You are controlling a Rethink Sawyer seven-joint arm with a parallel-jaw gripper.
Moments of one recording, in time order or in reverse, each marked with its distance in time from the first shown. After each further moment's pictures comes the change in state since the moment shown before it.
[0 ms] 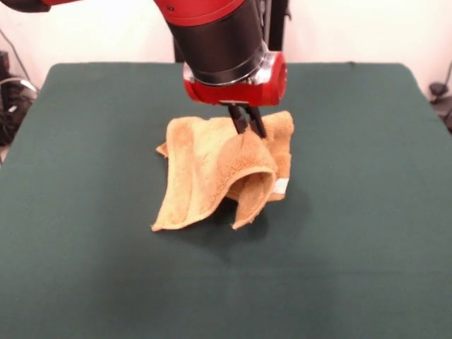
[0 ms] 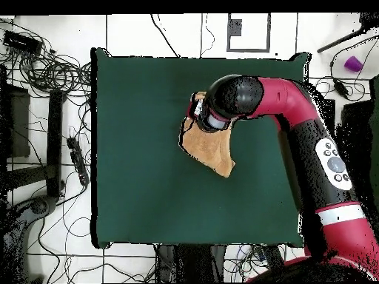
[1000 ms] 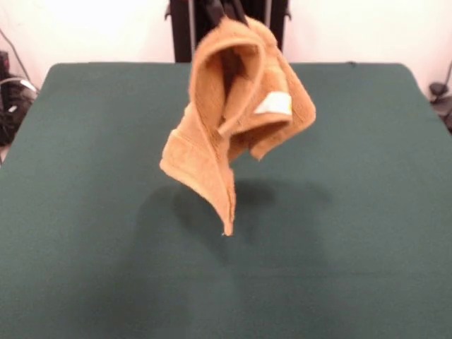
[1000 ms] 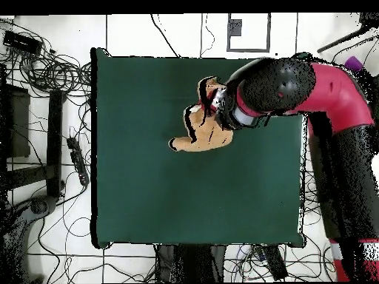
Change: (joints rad) arm -0.094 -0.201 0.074 0.046 0.158 0.127 0.000
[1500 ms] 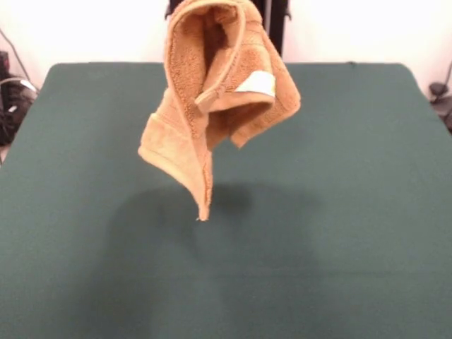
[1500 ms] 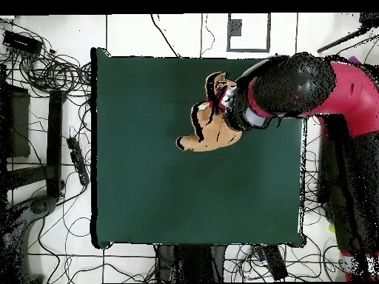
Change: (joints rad) arm -0.019 -0.051 0.010 0.008 0.018 0.009 0.000
